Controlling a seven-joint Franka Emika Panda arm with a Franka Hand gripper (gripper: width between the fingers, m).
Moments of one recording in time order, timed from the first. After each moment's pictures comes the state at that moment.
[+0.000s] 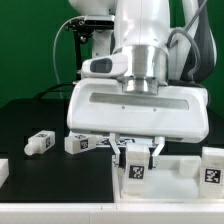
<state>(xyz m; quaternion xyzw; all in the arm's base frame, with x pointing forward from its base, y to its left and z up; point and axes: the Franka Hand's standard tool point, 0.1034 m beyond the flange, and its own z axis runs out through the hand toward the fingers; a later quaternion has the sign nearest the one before) 0.627 0.001 0.065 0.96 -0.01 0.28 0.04</state>
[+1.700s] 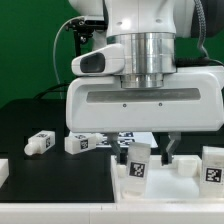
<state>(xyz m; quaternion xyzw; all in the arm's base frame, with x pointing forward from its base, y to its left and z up) 0.644 0.008 0.079 0.99 -0.08 0.07 -0.03</state>
